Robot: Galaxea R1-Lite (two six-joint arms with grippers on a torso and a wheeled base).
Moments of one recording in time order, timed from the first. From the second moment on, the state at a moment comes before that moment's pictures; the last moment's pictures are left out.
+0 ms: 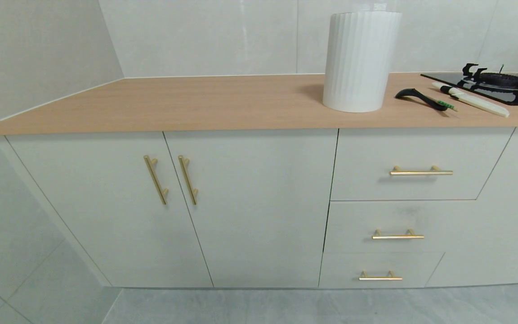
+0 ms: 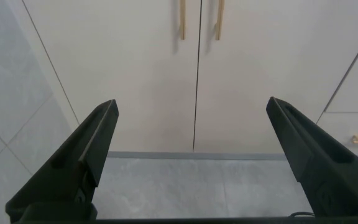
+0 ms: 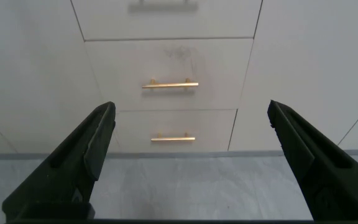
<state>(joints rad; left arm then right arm) 0.00 0.00 0.00 -0.02 0.01 -0.01 0.00 0.03 -0.03 0.01 -0.02 0.00</state>
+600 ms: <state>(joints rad) 0.00 0.00 0.00 -0.02 0.01 -0.01 0.06 0.82 -0.44 -0.02 0.05 0.03</state>
